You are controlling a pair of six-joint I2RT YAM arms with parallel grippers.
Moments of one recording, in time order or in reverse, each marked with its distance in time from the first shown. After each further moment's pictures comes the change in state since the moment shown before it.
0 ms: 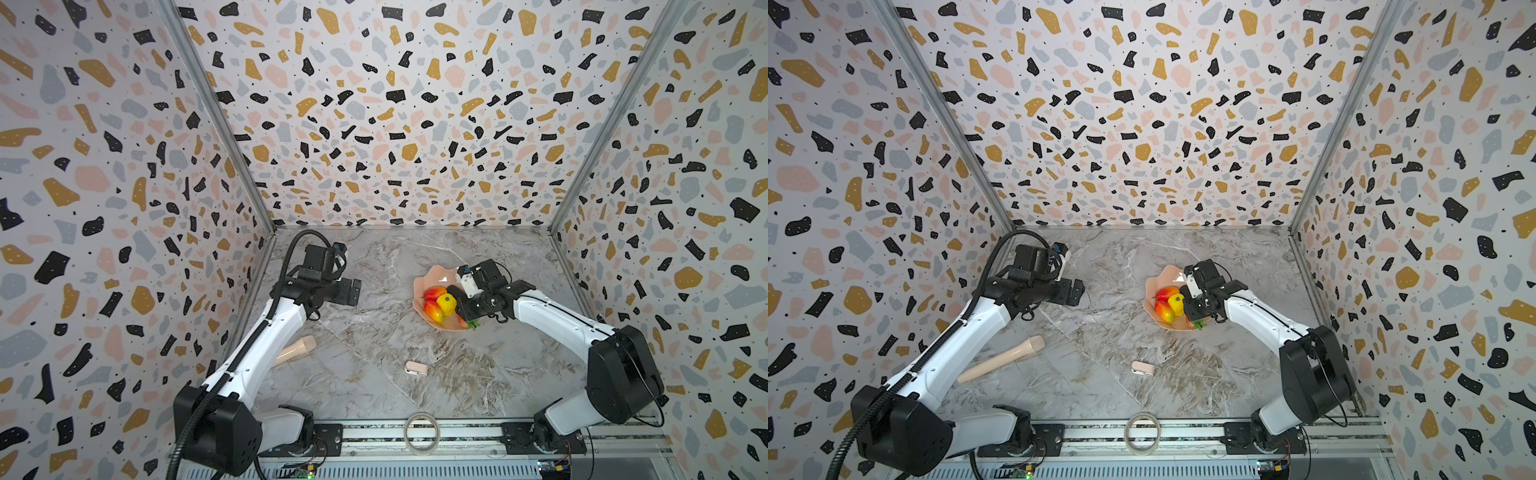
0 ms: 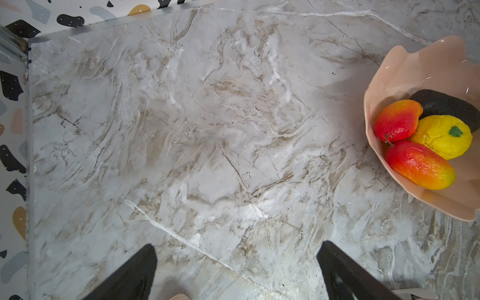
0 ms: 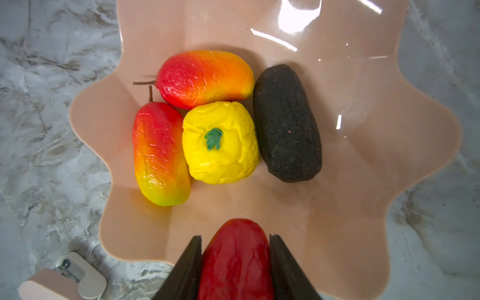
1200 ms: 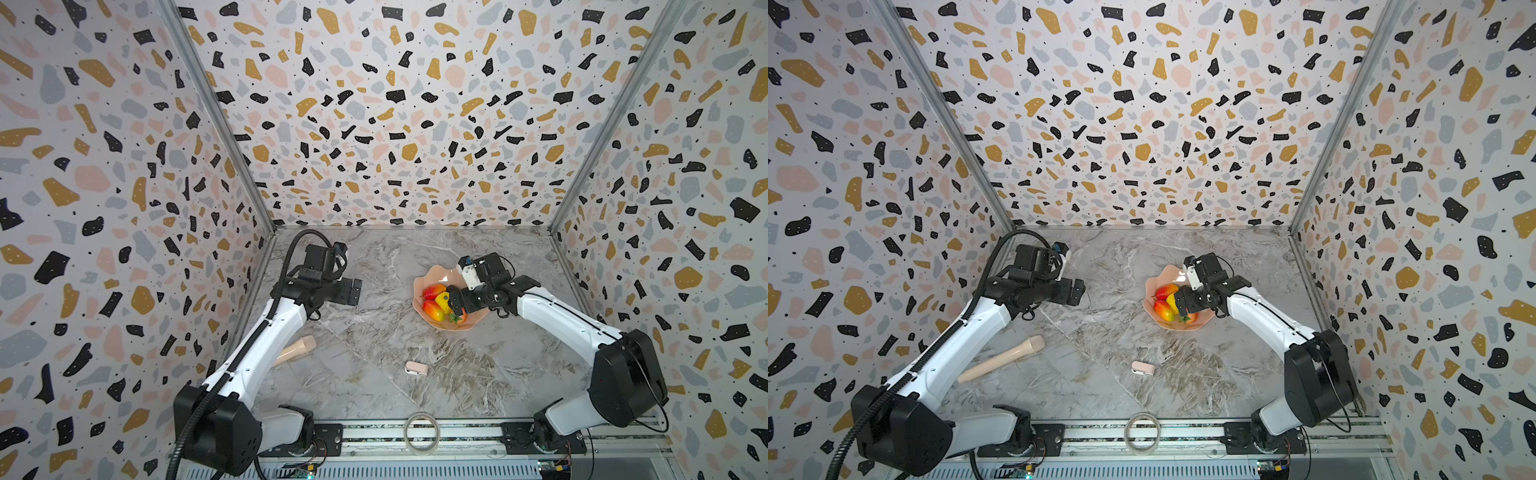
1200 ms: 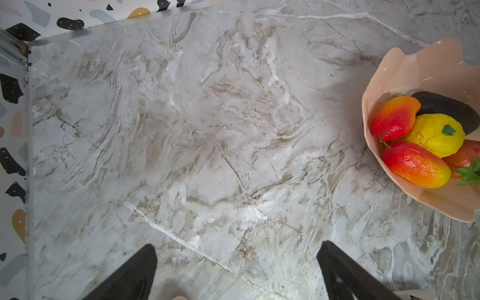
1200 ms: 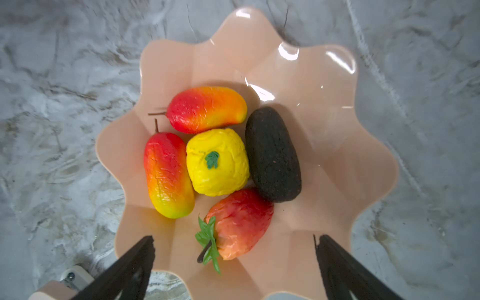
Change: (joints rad) left arm -0.003 0.000 -0.001 0.019 -0.009 0.000; right arm -0.035 -0.078 0.040 0.040 0.030 -0.037
